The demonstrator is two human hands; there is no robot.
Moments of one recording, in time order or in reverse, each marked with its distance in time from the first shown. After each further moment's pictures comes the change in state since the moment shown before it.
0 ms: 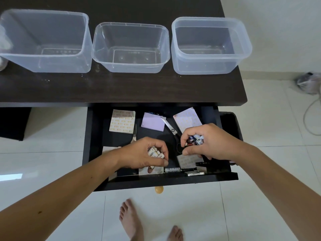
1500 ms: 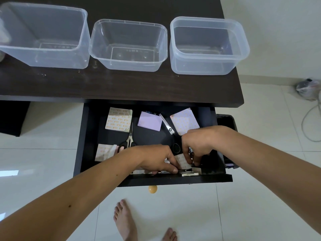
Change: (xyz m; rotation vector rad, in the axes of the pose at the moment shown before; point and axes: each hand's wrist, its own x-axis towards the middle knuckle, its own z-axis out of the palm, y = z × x) left_hand 0.044 0.019 0.029 0.489 -0.211 -0.136; right_hand 0.056 0.000 -0.001 -0.809 -0.612 0.159
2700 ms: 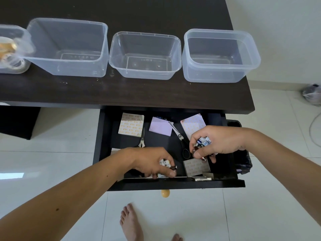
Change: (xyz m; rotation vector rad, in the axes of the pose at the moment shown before) left_hand -0.044 -0.021 -0.014 -0.216 -0.028 -0.077; right_hand -0.041 0.011 -0.003 0.828 0.199 -0.194
